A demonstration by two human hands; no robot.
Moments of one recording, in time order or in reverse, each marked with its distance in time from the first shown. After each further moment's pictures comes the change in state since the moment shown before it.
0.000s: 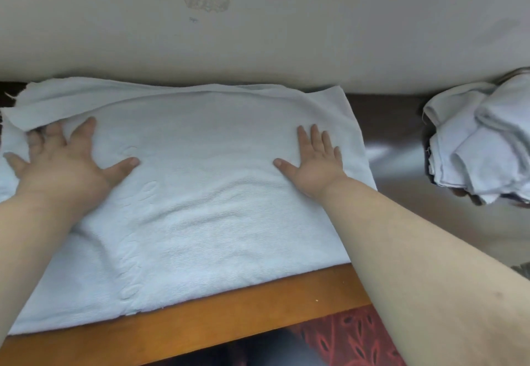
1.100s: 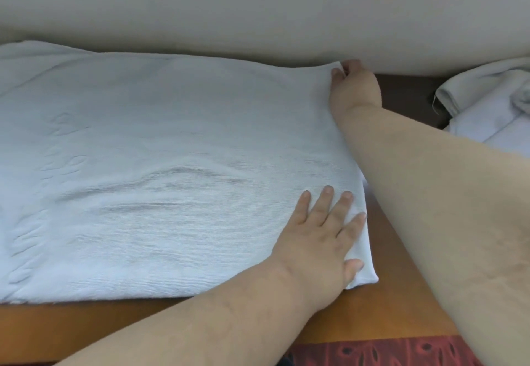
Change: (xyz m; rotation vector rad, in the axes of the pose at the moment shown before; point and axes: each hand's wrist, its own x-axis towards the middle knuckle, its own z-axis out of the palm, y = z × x) left_hand -0.255 0.406 0.068 0.080 -0.361 0.934; right_hand 0.125 0.129 -0.070 0.453 0.462 0.112
